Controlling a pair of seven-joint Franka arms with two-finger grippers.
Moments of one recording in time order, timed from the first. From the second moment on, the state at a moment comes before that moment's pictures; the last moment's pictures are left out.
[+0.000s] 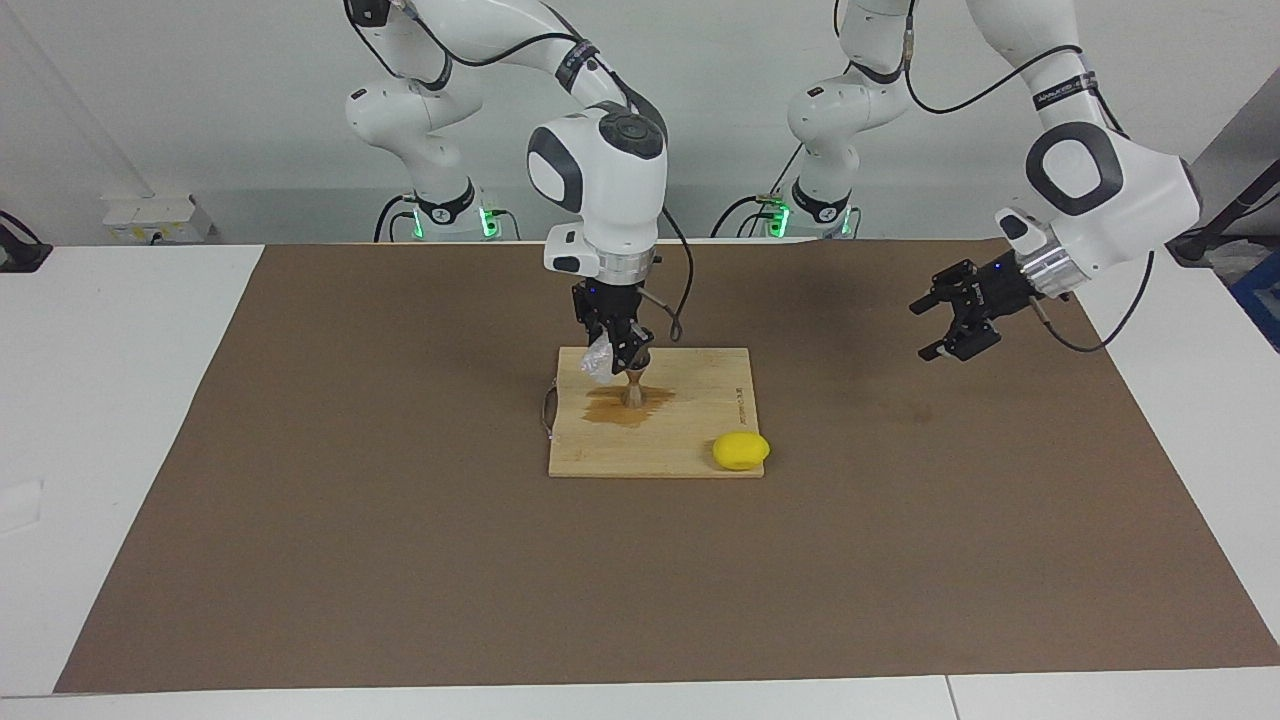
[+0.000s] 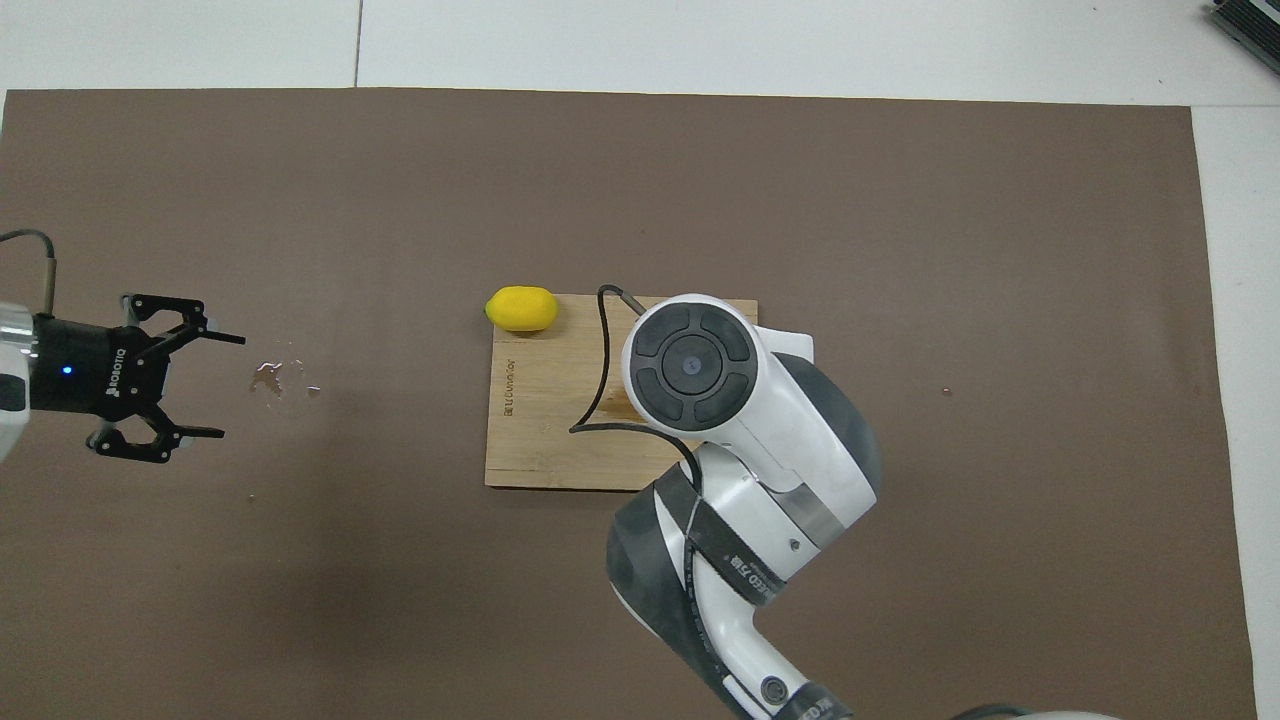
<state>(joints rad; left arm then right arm) 0.34 -0.02 -0.17 -2.02 -0.55 1.81 2.20 0.56 0.25 0.05 -1.72 -0.19 2.01 1.58</state>
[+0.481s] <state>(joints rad) 0.32 -0.09 -0.20 -1.94 -0.33 1.81 1.76 0.56 0.25 0.06 -1.72 -0.19 2.01 1.58</state>
